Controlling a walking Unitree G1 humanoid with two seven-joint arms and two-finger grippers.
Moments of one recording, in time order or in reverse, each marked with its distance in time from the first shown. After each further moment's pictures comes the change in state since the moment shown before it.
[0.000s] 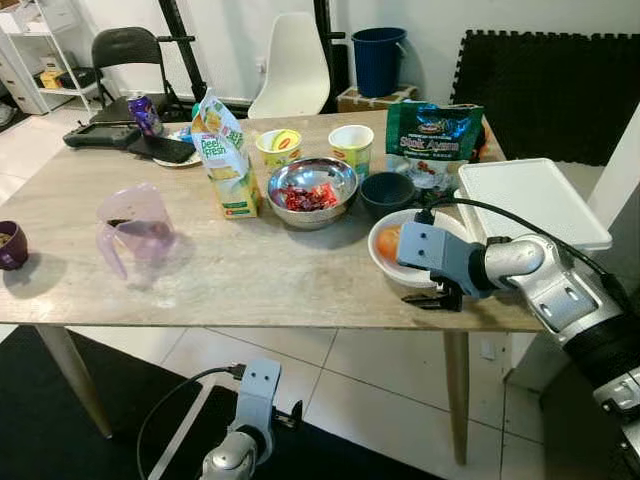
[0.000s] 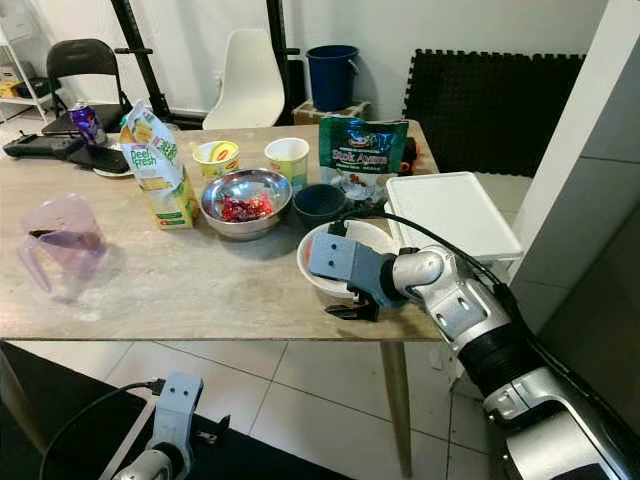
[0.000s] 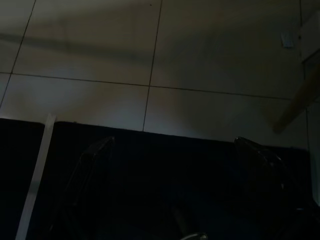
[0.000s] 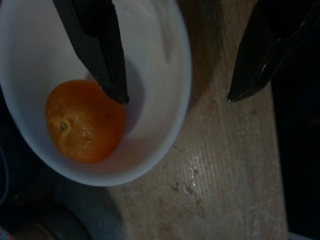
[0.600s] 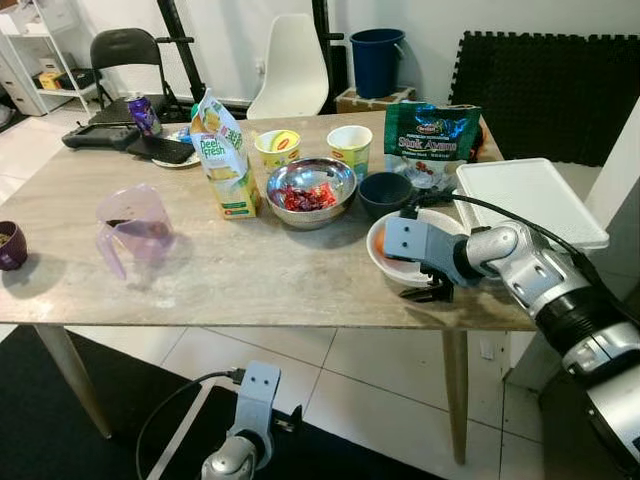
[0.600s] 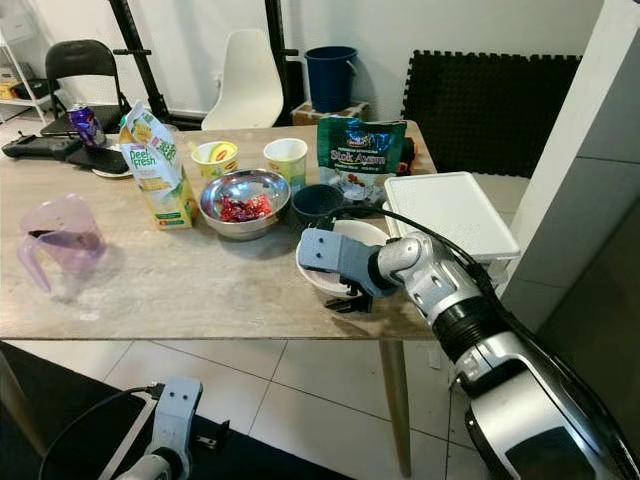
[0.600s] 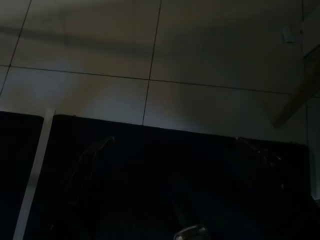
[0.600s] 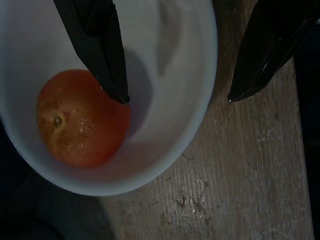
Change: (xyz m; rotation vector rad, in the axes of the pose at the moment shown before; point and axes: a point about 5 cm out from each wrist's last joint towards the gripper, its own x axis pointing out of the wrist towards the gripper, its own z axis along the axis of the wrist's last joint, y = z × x) left arm -0.002 0.000 -0.006 -0.005 0.020 0.001; right arm 0.014 -0.013 -0.001 -0.030 0.107 0.060
